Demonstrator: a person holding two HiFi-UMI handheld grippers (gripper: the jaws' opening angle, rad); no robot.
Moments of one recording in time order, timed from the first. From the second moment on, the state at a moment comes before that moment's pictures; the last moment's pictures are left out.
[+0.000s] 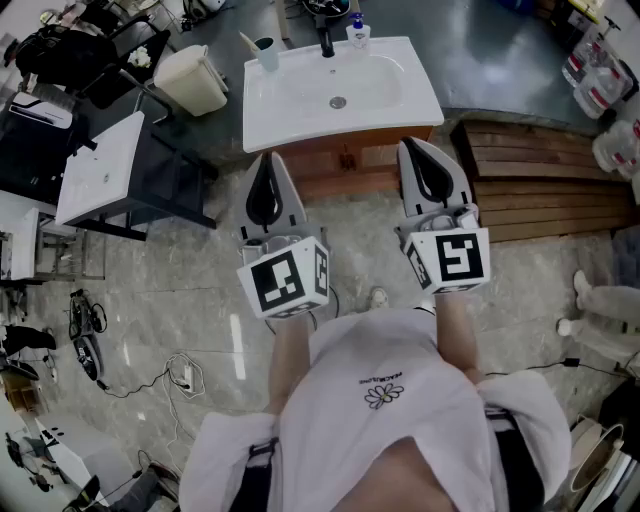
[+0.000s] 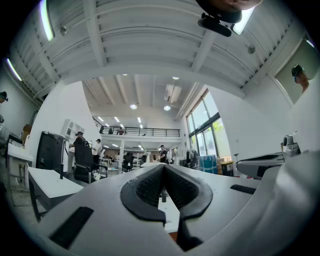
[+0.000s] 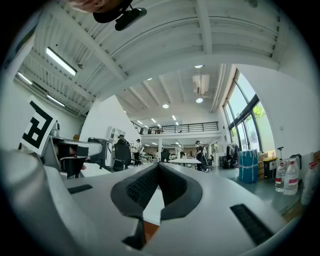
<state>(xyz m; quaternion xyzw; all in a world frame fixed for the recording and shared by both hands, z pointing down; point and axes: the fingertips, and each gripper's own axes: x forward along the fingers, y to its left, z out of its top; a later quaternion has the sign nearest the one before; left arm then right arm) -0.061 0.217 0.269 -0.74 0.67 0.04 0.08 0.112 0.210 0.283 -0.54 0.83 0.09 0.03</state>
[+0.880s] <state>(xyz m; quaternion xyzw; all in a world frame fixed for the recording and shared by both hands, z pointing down) -0.050 0.194 0.270 -0.73 0.67 0.11 0.06 0.145 0.173 0.294 -0.53 0.84 0.08 0.05</state>
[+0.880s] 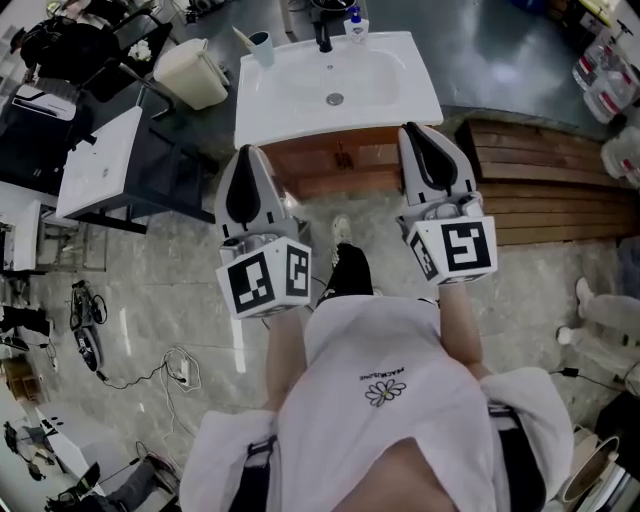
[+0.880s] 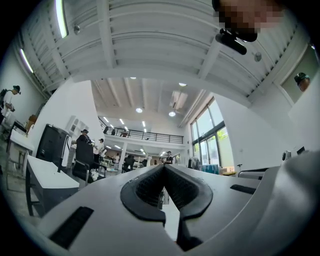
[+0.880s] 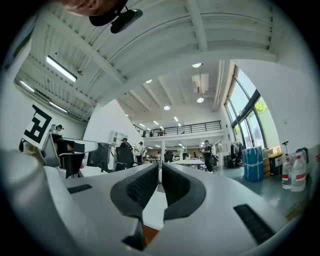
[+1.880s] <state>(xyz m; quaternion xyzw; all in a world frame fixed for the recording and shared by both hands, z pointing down) -0.126 -0.100 0.249 -0.73 0.66 0.12 0.07 0.056 -0.110 0.276 -0.51 0.85 0.09 0.04</state>
